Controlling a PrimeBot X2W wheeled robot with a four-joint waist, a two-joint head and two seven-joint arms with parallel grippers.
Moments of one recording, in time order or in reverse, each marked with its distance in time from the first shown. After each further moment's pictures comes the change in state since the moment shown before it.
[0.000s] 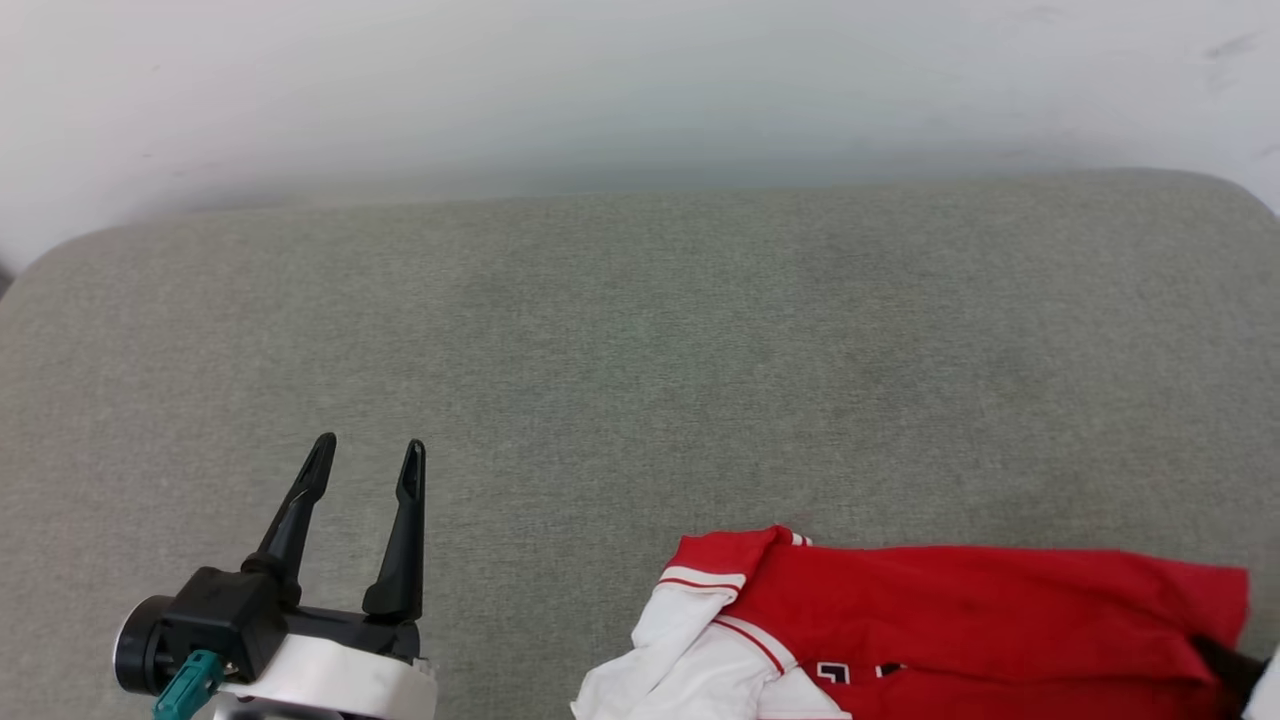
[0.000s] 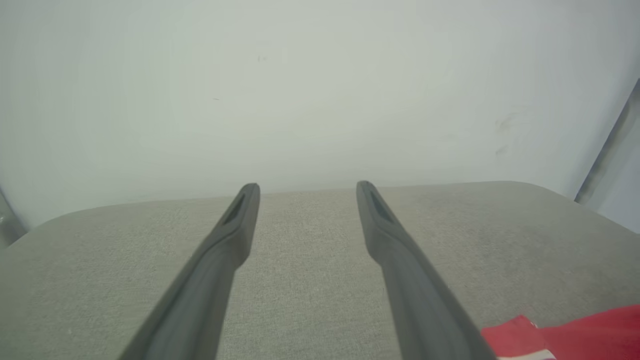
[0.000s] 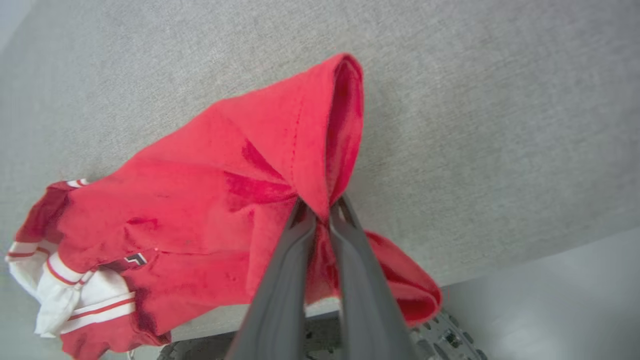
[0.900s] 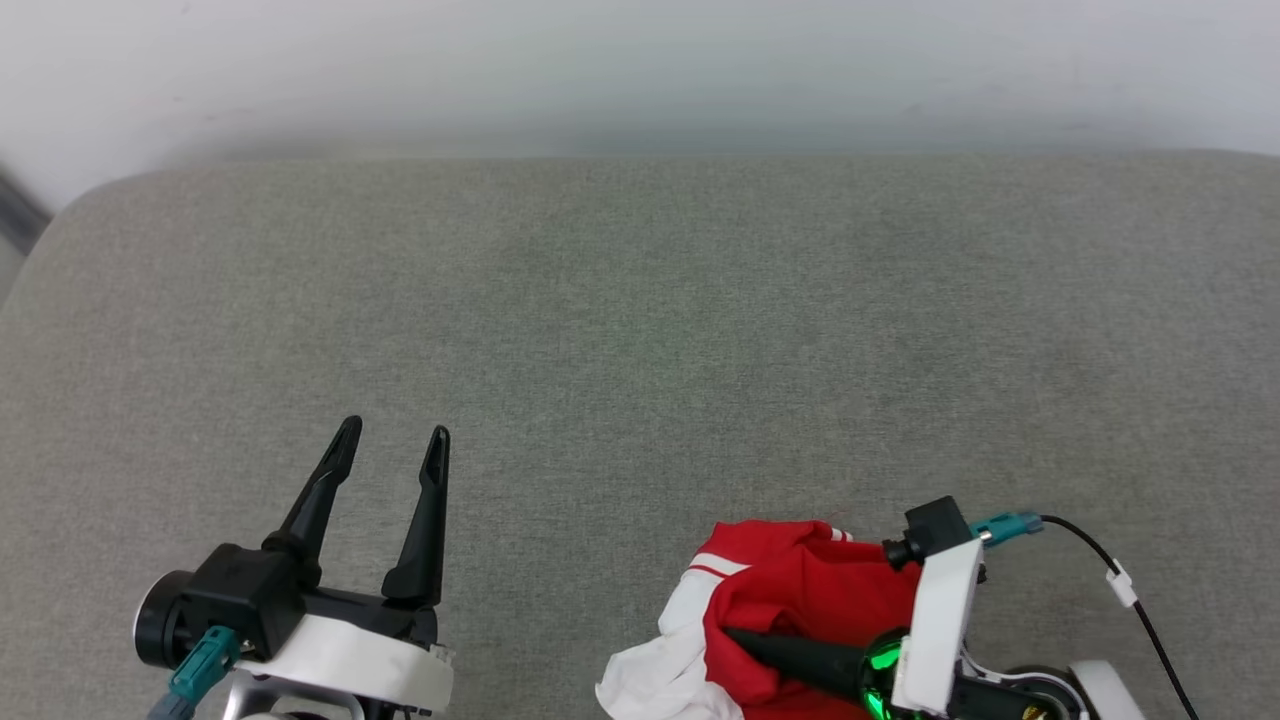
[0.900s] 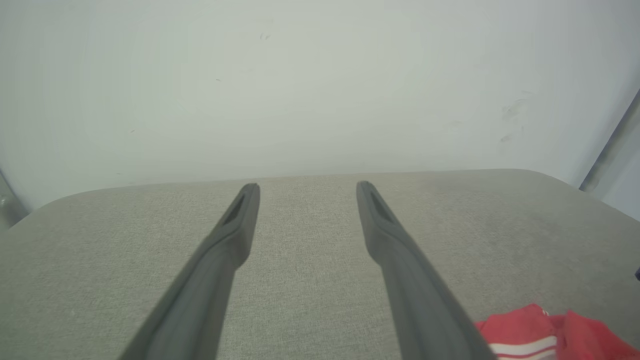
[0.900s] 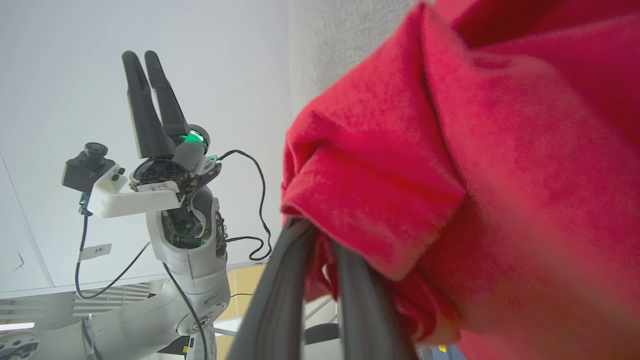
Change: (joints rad) left arm -0.037 0.004 -0.028 -0.001 -0.008 -0.022 0.026; right arm -0.107 0.058 0.688 0.224 0.880 0.000 -0.044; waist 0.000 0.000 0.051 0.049
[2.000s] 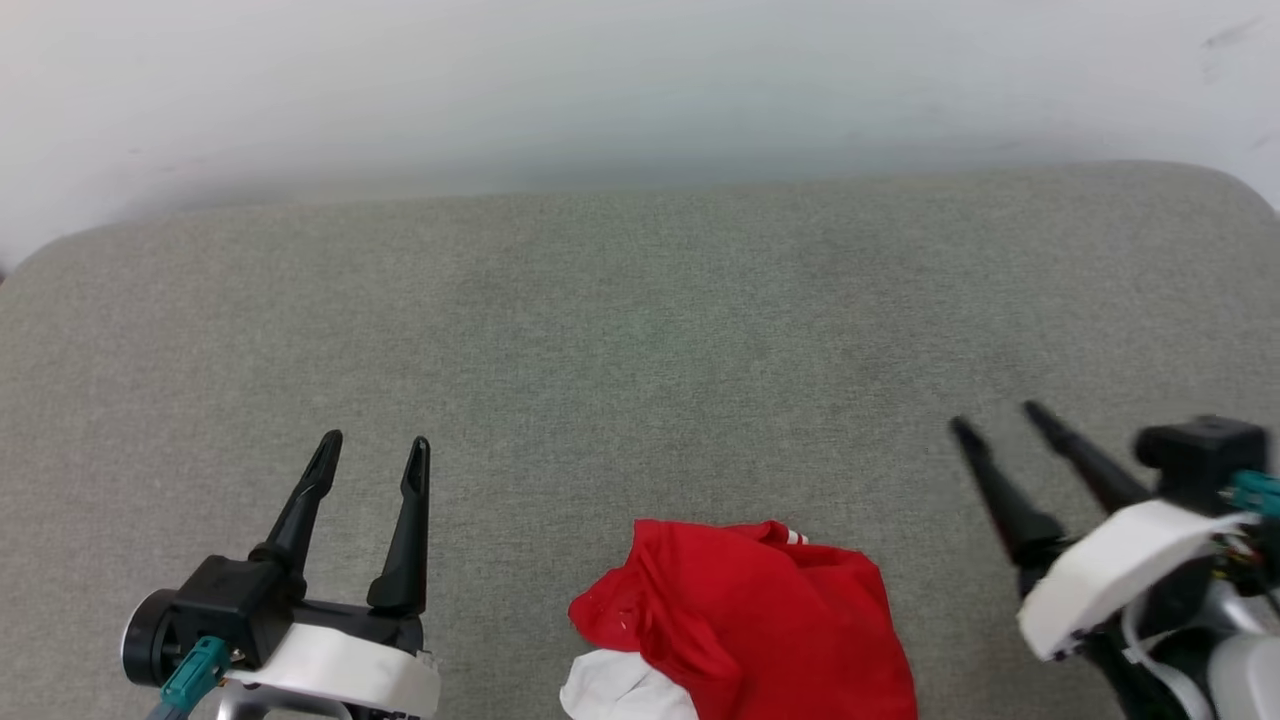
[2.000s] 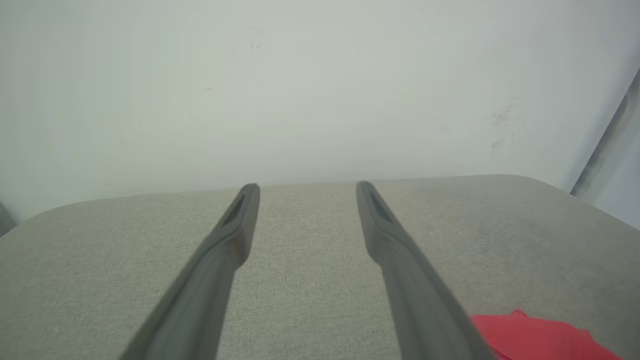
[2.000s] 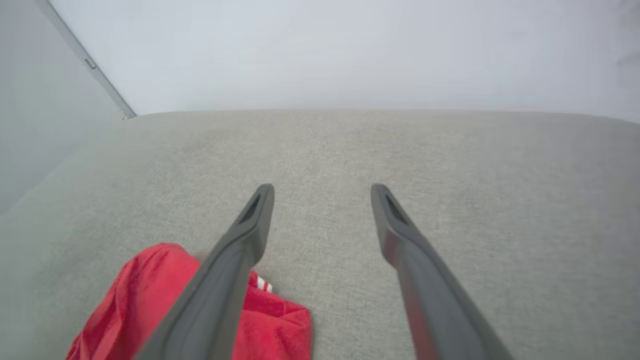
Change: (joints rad) left arm 0.014 -0.008 0.020 0.031 -0.002 0.014 -0.018; right arm 0.030 -0.169 -0.059 -0.325 -0.905 0.000 -0.636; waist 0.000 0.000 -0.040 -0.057
